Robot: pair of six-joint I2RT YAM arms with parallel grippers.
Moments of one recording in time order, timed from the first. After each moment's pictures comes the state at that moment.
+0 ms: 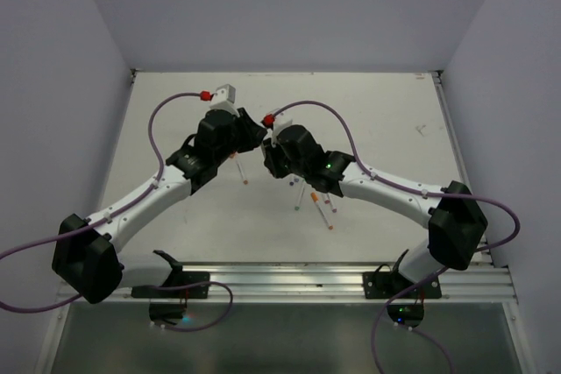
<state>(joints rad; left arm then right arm) -0.59 1.28 0.96 -0.07 -0.11 -0.72 0.92 1.55 1.17 -0.18 0.15 0.28</state>
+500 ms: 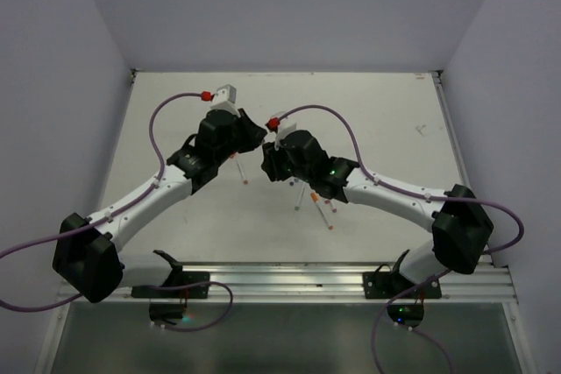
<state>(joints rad) -0.59 1.29 0.96 -0.07 -0.12 -0.72 0.92 1.52 1.10 -0.09 0.14 0.30</state>
